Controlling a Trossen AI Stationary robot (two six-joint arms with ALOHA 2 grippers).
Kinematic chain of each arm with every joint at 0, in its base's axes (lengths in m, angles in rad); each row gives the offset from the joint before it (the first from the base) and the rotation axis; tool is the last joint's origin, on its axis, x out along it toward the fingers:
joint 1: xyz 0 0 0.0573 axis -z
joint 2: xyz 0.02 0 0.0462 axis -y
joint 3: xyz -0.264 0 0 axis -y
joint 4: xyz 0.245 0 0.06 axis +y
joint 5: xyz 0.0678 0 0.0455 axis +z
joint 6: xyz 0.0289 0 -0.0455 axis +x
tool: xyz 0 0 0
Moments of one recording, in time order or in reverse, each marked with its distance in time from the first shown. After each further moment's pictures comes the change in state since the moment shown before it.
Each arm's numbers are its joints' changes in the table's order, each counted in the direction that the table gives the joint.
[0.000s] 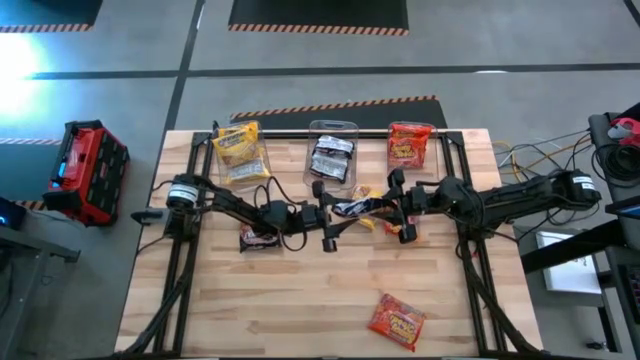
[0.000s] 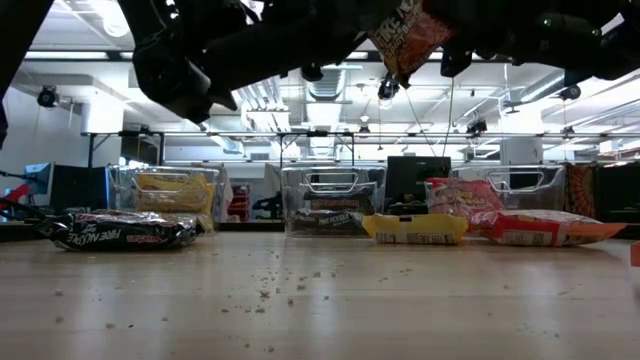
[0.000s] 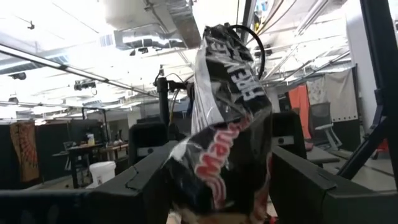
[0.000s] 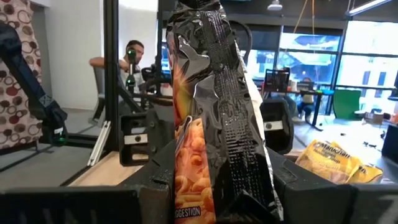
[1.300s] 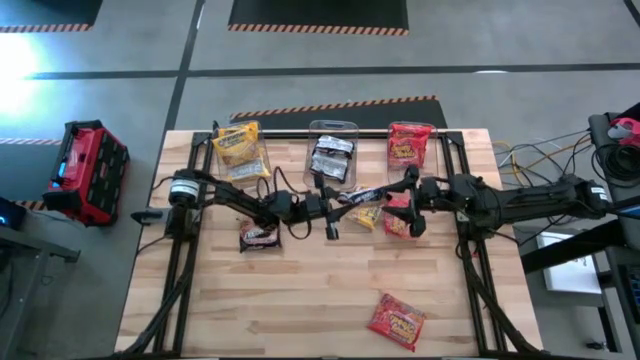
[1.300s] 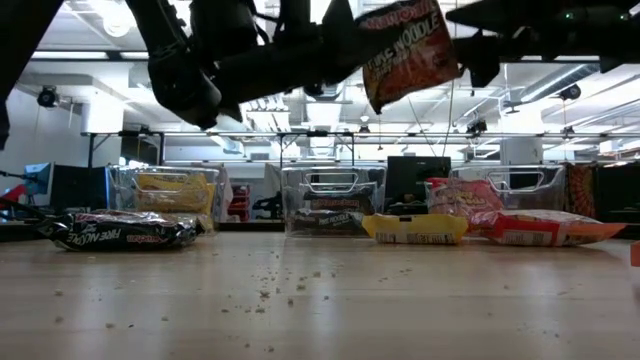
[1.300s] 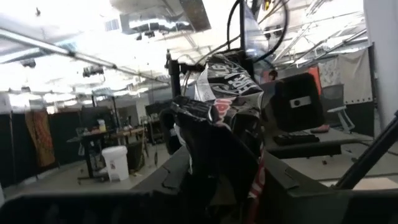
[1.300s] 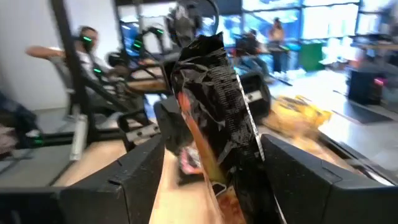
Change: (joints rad) left arm -0.086 0.000 0.001 0.063 -0.021 -0.007; right arm 0.002 0.301 0.000 0.437 -0.135 0.122
